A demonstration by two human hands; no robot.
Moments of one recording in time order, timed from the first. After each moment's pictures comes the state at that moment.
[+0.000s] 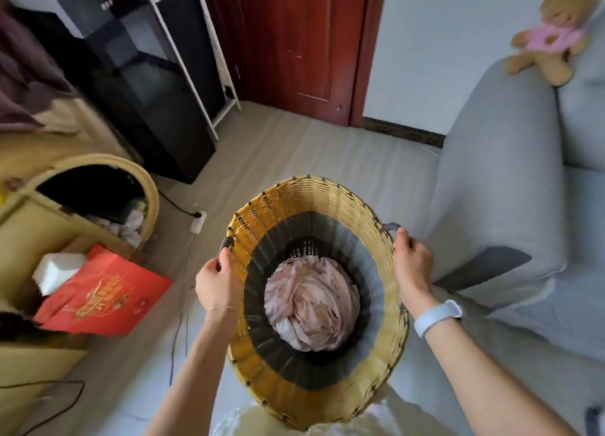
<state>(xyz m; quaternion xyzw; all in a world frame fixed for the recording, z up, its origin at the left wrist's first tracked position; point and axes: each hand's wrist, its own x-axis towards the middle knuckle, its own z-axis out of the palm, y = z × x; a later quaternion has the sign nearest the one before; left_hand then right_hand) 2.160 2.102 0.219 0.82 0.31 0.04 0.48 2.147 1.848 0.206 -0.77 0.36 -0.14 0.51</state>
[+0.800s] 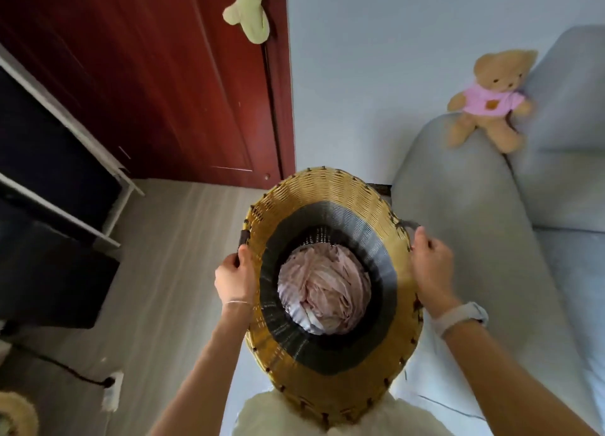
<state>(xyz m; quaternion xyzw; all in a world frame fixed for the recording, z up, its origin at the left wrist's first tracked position) 2.689 1.826 0.205 0.83 0.19 -0.09 0.52 2.588 1.592 0.221 -0.69 0.48 -0.18 0.51</state>
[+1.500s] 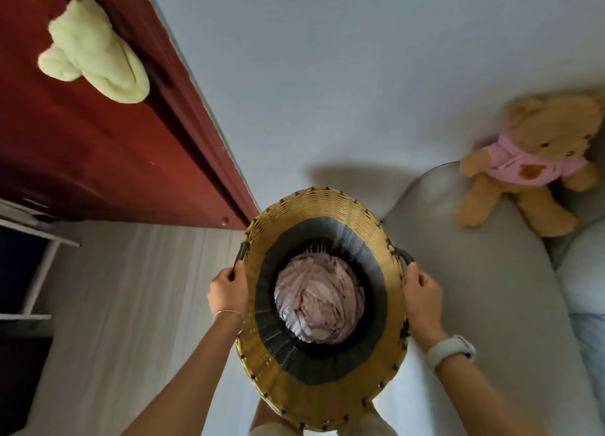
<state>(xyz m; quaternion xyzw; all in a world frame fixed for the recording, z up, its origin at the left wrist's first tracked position) 2.985 1.557 0.105 0.87 0.20 -0.17 0.42 2.839 1.339 0.103 -0.64 0.55 -0.11 0.53</state>
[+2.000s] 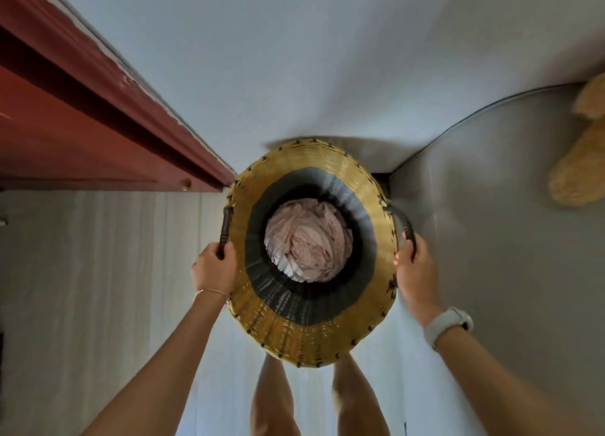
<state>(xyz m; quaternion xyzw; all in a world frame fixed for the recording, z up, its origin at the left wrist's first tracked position) 3.068 1.514 -0.076 0.92 0.13 -0.26 0.26 2.908 1.294 -0.080 -0.69 0.55 -0.01 0.46</state>
